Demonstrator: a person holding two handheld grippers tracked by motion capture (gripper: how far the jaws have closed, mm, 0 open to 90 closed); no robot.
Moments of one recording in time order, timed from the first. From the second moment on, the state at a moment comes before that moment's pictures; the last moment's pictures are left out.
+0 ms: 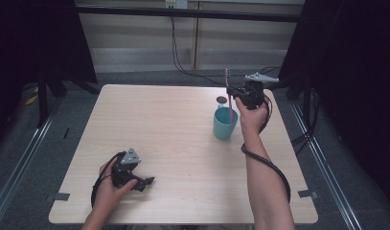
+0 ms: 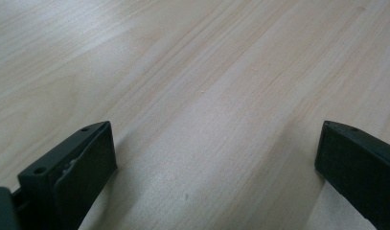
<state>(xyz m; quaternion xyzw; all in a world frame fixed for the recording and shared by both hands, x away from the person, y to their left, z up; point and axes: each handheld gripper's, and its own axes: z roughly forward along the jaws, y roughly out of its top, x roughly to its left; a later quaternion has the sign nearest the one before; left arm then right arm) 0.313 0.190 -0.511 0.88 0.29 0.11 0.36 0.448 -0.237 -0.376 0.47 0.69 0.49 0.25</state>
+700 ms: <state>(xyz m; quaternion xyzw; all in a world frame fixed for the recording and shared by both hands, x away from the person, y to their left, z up) 0.313 0.190 -0.511 0.88 0.29 0.11 0.36 0.460 -0.230 -0.397 0.46 0.70 0.48 0.27</state>
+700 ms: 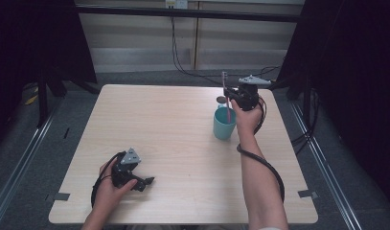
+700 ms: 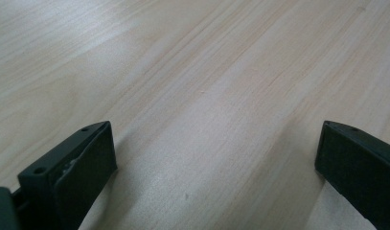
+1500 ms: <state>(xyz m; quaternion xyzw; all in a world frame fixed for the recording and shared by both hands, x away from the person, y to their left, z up) 0.313 0.190 -0.511 0.88 0.29 0.11 0.36 0.440 -0.231 -0.419 0.45 0.71 0.47 0.27</state>
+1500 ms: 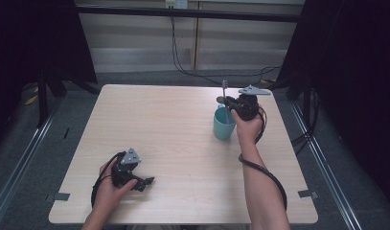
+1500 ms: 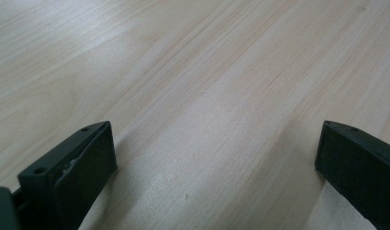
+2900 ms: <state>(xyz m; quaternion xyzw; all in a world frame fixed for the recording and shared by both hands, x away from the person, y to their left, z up) 0.313 0.191 -0.510 0.88 0.28 0.11 0.36 0.422 -0.230 -0.431 0.45 0.73 0.45 0.26</state>
